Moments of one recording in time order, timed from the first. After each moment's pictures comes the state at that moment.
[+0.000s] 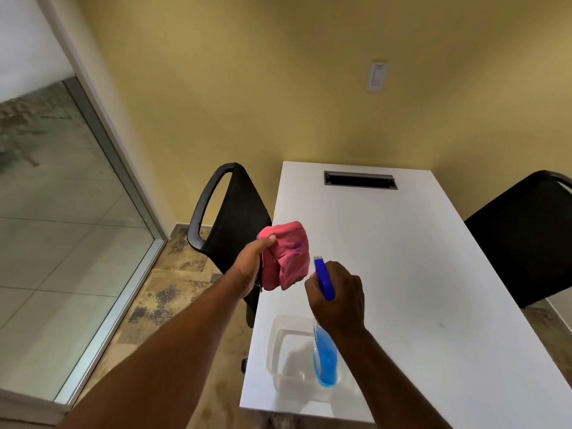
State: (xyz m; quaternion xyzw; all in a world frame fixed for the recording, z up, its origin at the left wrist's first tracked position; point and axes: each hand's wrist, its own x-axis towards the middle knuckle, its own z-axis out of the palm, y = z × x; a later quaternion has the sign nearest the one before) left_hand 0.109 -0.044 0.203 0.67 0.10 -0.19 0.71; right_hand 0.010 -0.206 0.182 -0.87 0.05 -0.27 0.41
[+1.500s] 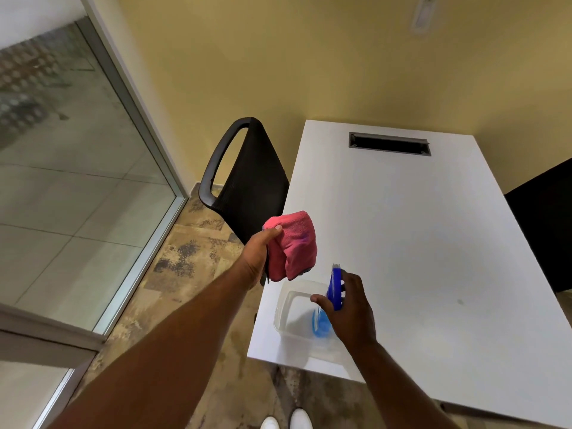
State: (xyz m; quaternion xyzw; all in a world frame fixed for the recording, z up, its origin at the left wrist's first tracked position) left_hand 0.078 -0.044 0.151 0.62 0.18 -0.17 0.74; right_hand -0.026 -0.240 0.048 -0.89 0.07 -0.08 0.45
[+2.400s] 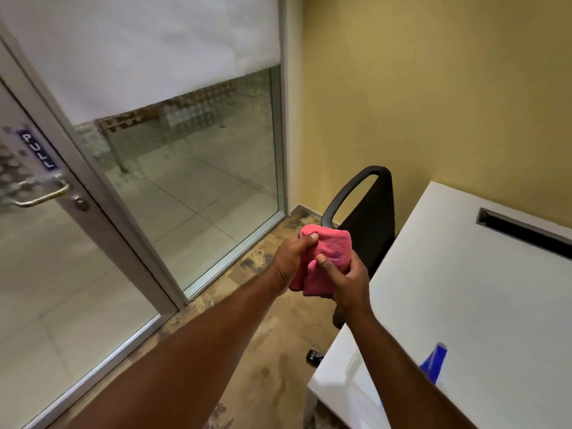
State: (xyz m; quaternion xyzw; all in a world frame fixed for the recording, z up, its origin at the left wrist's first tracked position) left_hand 0.037 0.093 0.213 0.65 0.15 0.01 0.75; right_hand 0.050 -0.050 0.175 -0.70 -0.11 0.06 0.71
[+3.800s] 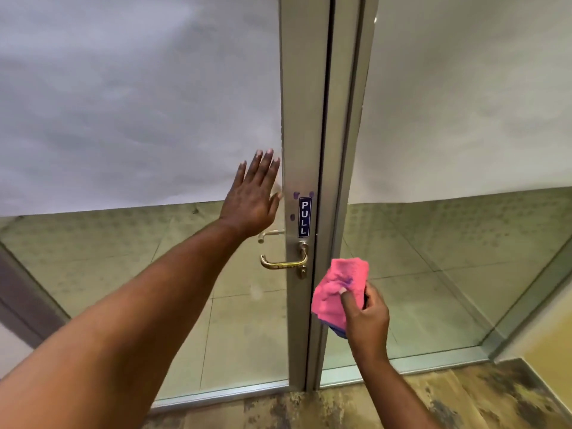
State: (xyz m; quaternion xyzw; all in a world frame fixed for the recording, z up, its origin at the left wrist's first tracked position) left_hand -0.104 0.814 0.357 0.87 0.38 0.25 -0.18; right_hand 0.052 0.586 0.211 -0.65 -0.31 0.19 0.67
